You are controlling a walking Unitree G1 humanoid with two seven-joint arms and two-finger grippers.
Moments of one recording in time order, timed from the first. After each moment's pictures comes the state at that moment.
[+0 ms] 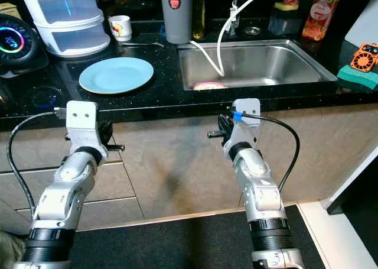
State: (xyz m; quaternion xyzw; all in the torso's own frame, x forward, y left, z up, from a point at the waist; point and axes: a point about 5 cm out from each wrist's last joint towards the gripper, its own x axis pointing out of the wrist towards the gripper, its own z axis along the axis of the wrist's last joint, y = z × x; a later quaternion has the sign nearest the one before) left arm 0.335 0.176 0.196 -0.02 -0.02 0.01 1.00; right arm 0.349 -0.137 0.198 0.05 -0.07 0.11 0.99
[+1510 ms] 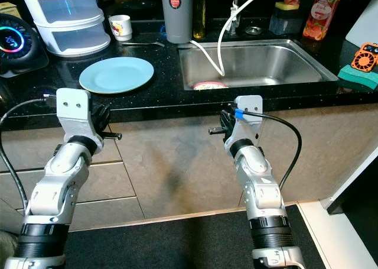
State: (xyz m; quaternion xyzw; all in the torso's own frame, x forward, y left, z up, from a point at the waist) left arm 0.333 0.182 0.225 0.04 -0.10 0.00 0.99; right arm 0.351 -0.137 0.211 0.04 -0.10 0.10 0.99
